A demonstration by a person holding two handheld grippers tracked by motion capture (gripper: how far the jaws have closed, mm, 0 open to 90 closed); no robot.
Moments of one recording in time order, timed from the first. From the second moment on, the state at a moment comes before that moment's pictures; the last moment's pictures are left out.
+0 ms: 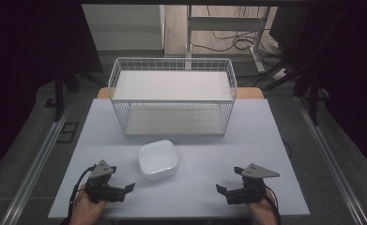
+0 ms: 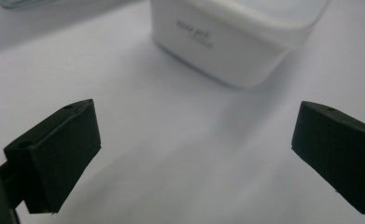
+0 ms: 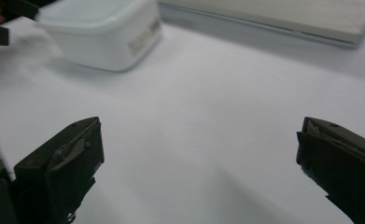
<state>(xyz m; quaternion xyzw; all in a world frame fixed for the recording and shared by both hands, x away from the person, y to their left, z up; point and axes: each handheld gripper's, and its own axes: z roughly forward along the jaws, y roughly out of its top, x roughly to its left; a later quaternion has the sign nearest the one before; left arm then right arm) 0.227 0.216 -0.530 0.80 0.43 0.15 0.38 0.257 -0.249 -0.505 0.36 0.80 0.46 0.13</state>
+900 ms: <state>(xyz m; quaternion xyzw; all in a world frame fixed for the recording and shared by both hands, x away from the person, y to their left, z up) 0.234 0.230 -0.526 0.77 0.47 0.14 0.41 0.265 -0.233 -0.508 0.39 0.81 0.41 0.14</state>
